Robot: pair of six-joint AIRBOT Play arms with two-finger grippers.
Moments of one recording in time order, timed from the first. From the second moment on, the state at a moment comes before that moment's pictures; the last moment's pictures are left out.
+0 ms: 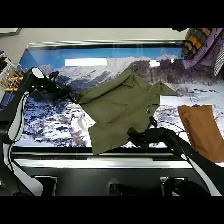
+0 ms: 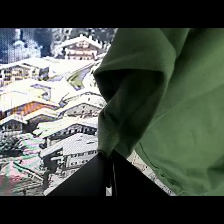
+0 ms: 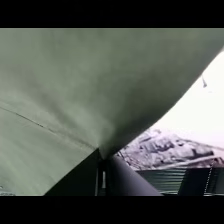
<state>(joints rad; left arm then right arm) 0.02 -1.97 1.84 1.10 -1.43 -1.66 0.40 -1.19 0.55 2.25 -0.67 -1.09</state>
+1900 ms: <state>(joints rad) 0.09 -1.21 1.76 1.29 -1.11 -1.82 0.17 -1.17 1.76 1.52 -1.17 -1.13</state>
